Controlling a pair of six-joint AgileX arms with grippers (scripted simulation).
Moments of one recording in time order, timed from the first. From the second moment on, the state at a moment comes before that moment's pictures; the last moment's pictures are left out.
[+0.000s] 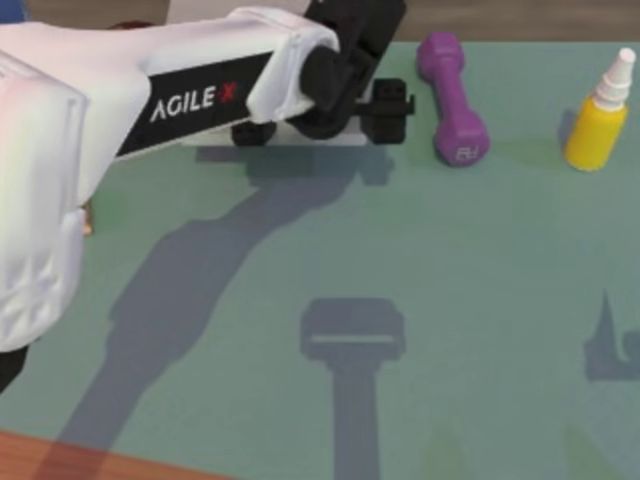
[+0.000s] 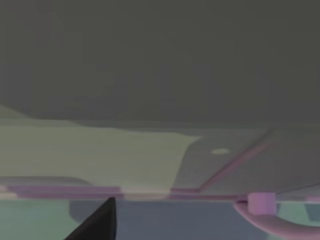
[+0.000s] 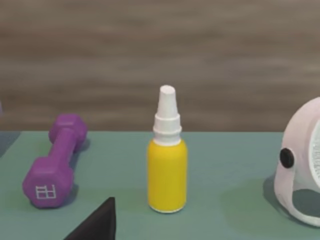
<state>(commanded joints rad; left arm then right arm) -0.59 2.28 1.85 -0.51 -0.36 -0.49 0.00 0.00 0.00 0.00 0.00 0.00</state>
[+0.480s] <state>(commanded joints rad) -0.59 2.28 1.85 -0.51 -0.36 -0.49 0.00 0.00 0.00 0.00 0.00 0.00</state>
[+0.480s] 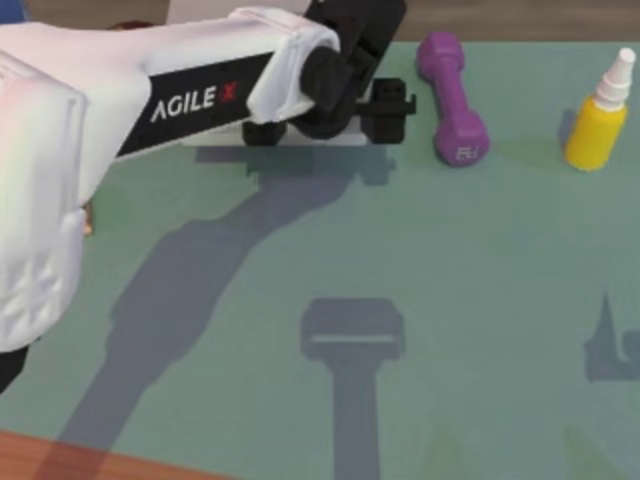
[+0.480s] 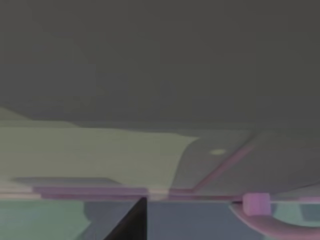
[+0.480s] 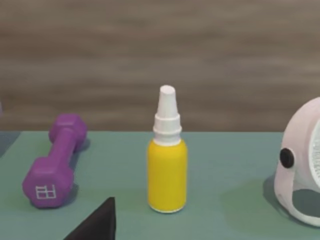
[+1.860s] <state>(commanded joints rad) -0.62 2.20 1.72 -0.47 -0.37 -0.52 0.00 0.00 0.00 0.00 0.00 0.00</state>
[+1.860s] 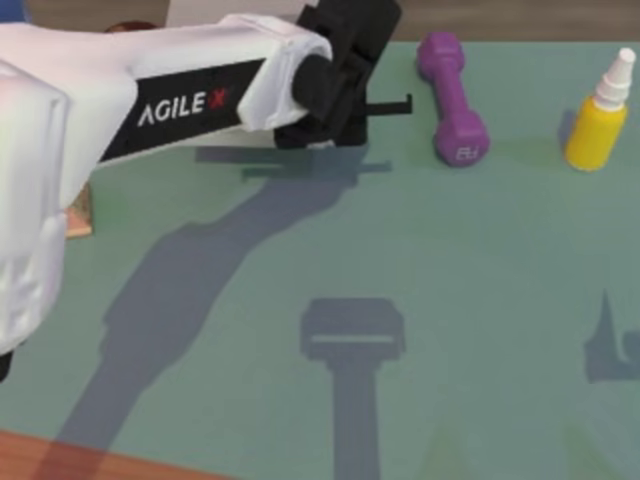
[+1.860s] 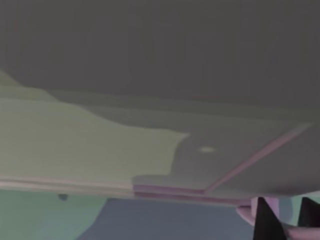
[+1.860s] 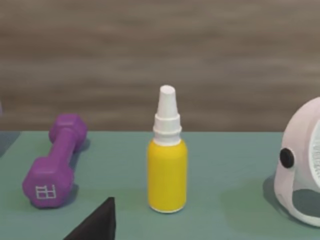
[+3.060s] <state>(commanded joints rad) -0.62 2.19 1.69 -0.46 -0.38 -0.52 0.00 0.00 0.00 0.00 0.00 0.00</state>
